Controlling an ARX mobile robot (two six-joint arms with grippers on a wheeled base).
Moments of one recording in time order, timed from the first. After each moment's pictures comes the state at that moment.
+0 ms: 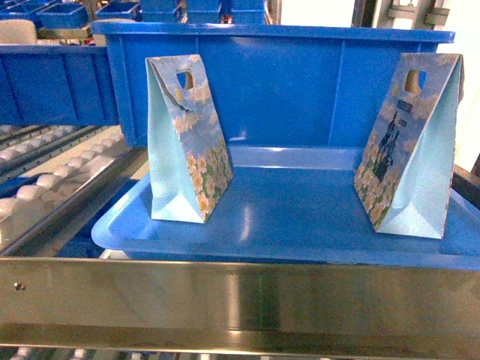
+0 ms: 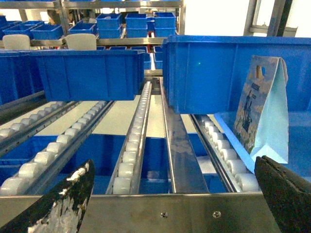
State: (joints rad) left arm 0.00 0.01 0.02 0.00 0.00 0.00; right arm 0.00 0.00 0.01 0.00 0.00 0.00
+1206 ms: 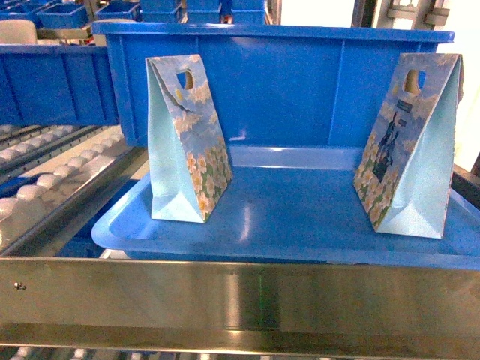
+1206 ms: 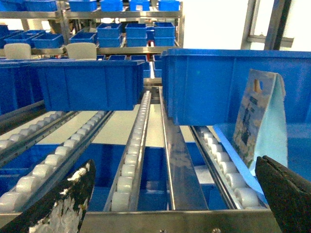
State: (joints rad) left arm 0.00 0.11 0.02 0.13 0.00 0.00; right arm 0.09 0.14 0.01 0.18 0.06 0.01
